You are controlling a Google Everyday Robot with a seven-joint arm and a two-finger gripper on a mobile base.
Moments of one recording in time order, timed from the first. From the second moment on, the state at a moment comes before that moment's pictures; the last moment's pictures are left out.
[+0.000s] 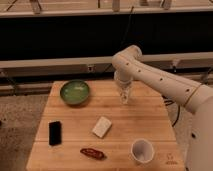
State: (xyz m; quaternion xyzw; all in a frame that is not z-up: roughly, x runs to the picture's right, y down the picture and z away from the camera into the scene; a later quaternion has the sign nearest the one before) arm 0.094 0.016 0.804 -0.25 -0.07 -0.22 0.94
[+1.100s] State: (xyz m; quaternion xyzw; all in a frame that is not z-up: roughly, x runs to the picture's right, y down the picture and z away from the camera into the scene) arm 0.170 -0.026 0.820 -0.23 0.00 -0.15 0.96
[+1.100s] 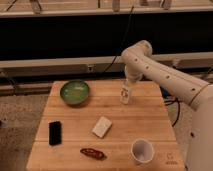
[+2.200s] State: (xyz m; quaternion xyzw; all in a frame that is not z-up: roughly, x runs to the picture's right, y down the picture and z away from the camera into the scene) arm 0.154 -0.036 0.864 -0.25 -0.03 -0.14 0.96
